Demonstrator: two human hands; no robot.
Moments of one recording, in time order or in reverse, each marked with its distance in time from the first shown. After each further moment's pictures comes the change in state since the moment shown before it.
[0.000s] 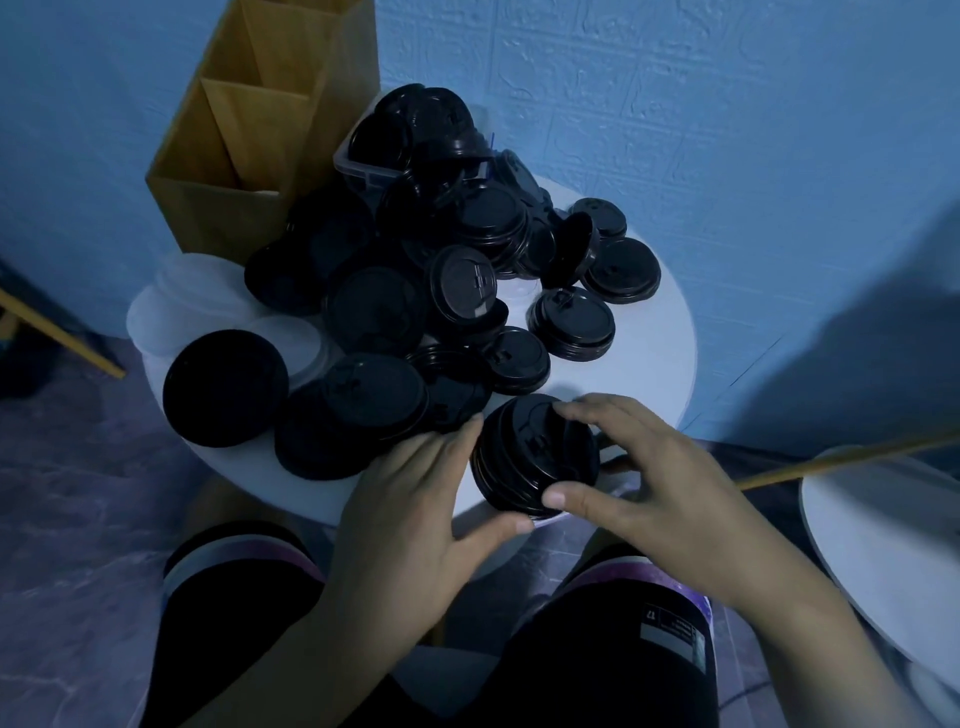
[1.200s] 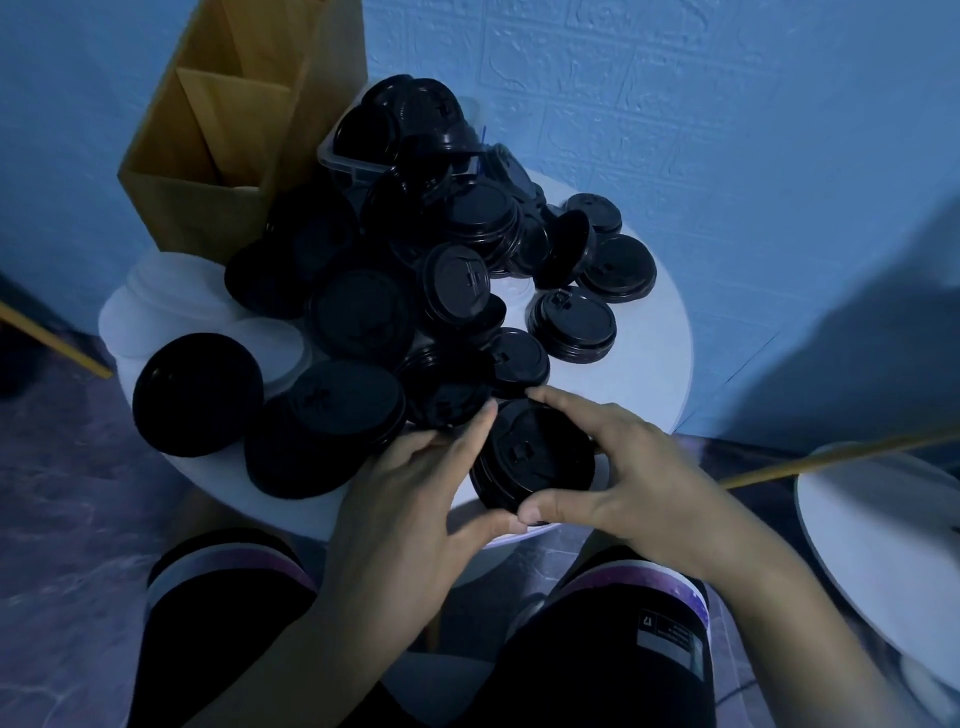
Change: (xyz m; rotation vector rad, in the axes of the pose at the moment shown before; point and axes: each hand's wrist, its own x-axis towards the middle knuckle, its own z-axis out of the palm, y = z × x) left_hand 0.012 0.002 0.004 0.029 0.093 0.060; right_hand 0.026 -0.003 0.000 0.024 -0.134 0.075
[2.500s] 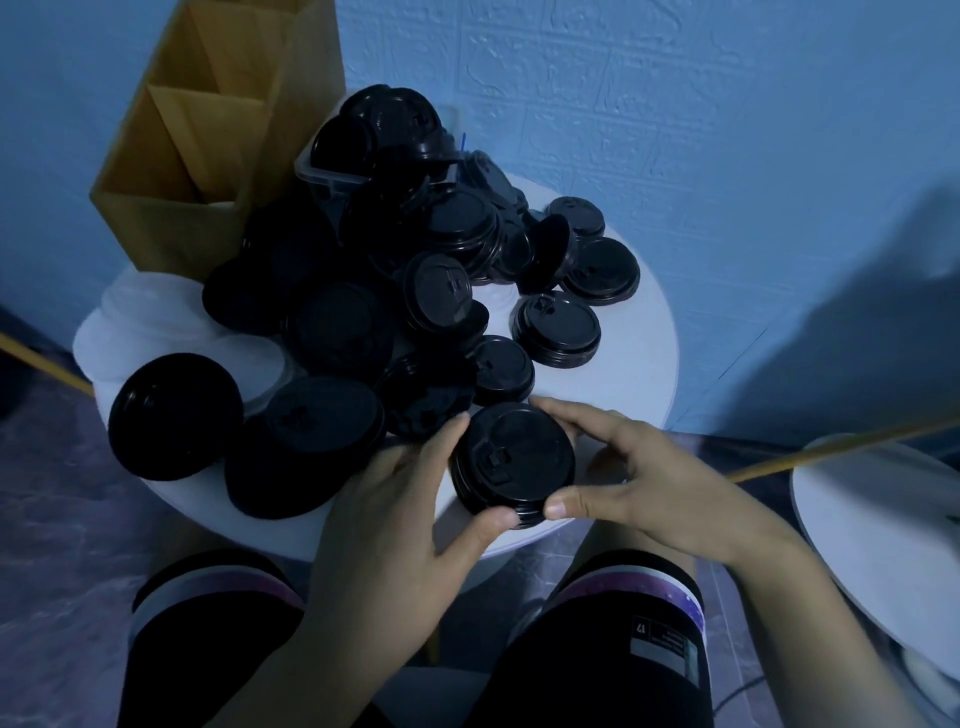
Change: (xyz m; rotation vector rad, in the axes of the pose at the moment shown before) left_hand -0.004 0.000 -0.001 -0.127 -0.168 -0.154; right_hand 0.006 0.044 -0.008 0.329 -0.097 -0.041
